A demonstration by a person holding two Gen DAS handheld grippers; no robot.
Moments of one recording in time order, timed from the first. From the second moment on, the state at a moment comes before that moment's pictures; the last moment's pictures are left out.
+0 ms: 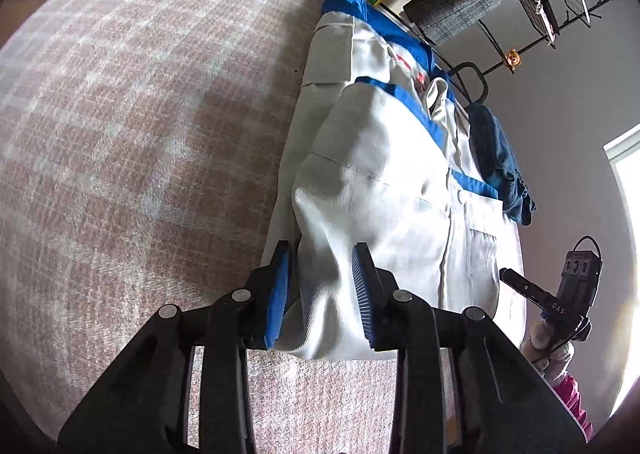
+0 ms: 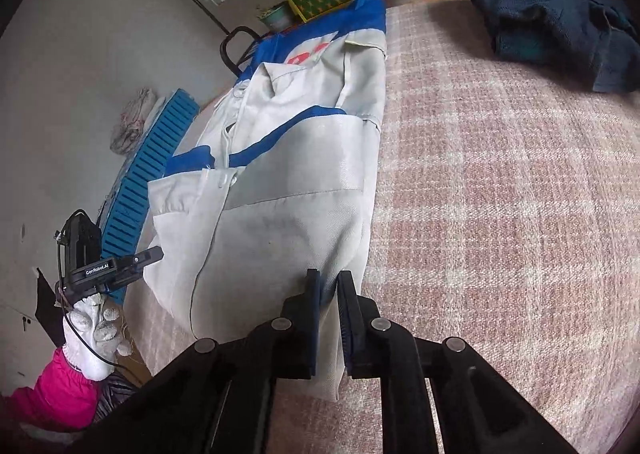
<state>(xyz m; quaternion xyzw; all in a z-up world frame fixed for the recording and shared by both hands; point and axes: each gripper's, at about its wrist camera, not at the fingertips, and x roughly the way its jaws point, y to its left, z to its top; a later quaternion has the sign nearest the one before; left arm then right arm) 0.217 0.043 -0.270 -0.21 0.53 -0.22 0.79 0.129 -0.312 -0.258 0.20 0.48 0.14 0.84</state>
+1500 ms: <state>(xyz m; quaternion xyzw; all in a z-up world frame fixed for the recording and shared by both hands) 0.124 -0.040 -0.082 0.06 0.34 -0.22 0.91 0.039 -0.180 -0.073 -0.06 0.32 0.01 0.95</state>
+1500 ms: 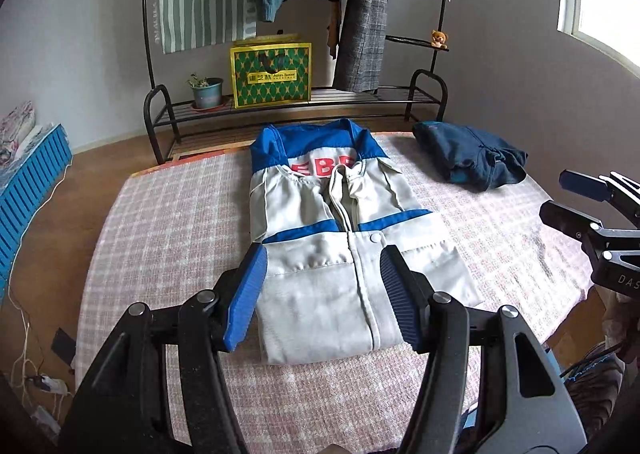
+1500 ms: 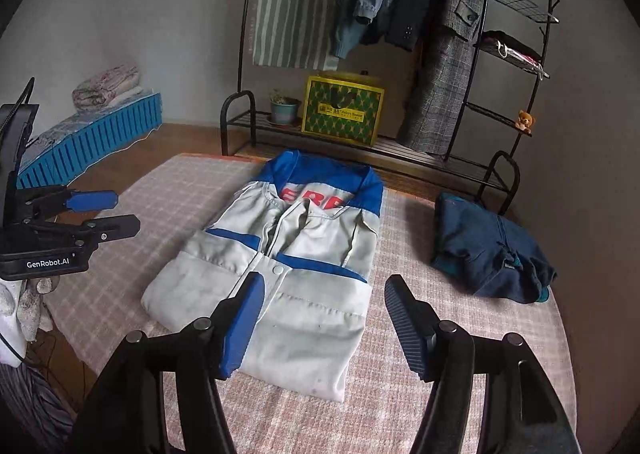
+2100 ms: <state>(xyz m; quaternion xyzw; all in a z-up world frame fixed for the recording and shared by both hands) 0.064 -0.044 0.021 0.08 0.22 -0.20 0.95 -0.002 -0.221 0.025 -0.05 0.23 -0.01 0.97</state>
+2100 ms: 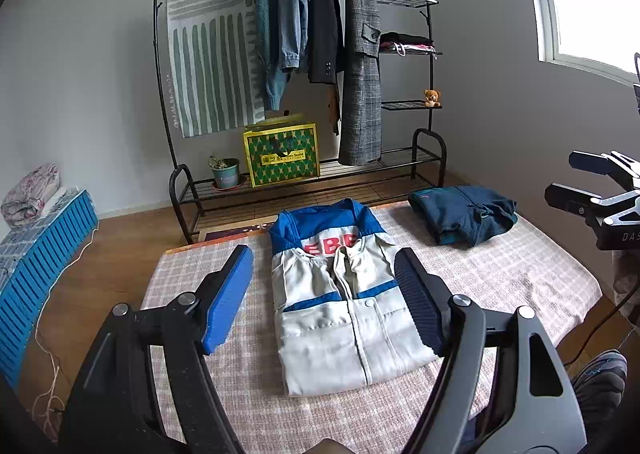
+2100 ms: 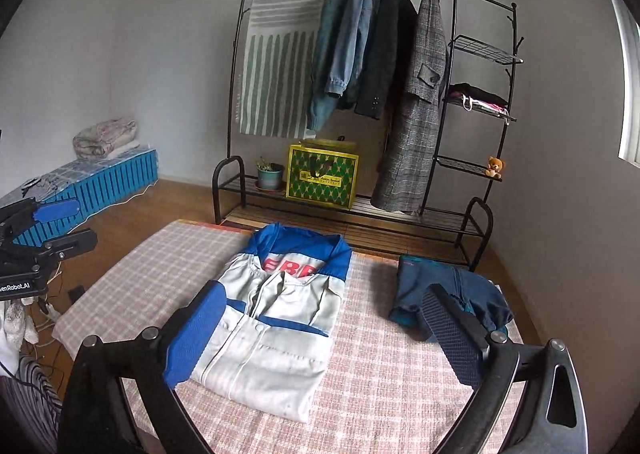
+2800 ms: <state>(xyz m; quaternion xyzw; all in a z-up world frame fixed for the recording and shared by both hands) 0.186 -0.060 0.018 0.11 0.21 -0.17 0.96 0.137 -0.274 0.011 -0.01 0.28 0.00 0.96</state>
